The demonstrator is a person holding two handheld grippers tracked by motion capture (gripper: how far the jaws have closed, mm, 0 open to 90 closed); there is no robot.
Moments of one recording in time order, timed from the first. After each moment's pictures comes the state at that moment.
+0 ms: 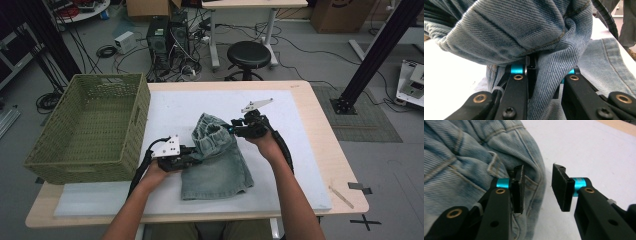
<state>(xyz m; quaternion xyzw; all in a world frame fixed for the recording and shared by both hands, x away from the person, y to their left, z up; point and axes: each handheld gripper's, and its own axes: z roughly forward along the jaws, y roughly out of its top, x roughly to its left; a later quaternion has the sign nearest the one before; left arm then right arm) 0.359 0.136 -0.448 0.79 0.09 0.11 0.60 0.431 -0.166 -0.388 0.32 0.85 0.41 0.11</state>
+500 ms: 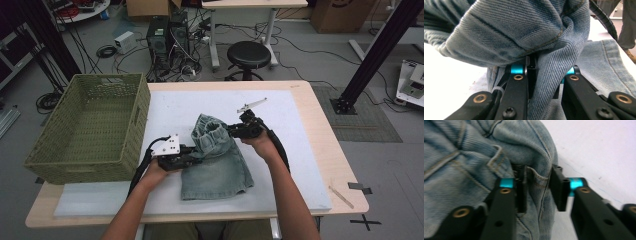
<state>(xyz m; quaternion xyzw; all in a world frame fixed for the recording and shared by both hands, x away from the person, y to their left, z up) 0.361 0.136 -0.448 0.79 0.09 0.10 0.60 0.443 -0.156 -0.404 0.33 0.85 0.41 0.02</state>
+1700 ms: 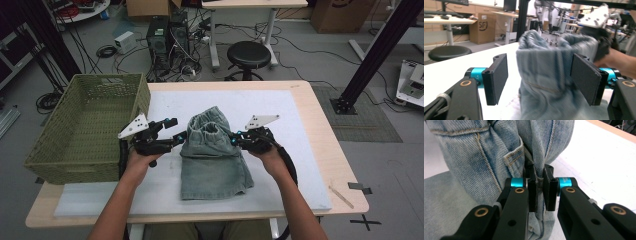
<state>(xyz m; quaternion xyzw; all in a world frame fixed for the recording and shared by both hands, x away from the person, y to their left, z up) 0.365 0.186 -0.388 0.68 0.26 0.13 0.68 0.380 -0.172 -0.392 0.26 0.85 0.45 0.13</state>
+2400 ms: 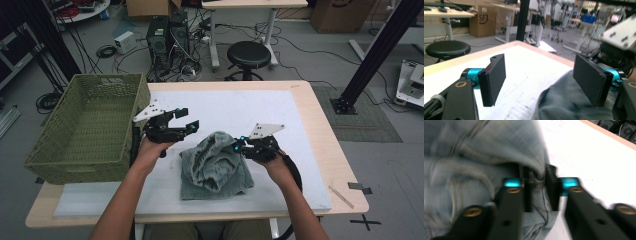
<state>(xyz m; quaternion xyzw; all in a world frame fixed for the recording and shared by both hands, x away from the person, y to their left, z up) 0.383 0.147 -0.366 0.71 0.27 0.12 0.64 0.357 -0.183 -0.393 0.23 0.85 0.45 0.15</state>
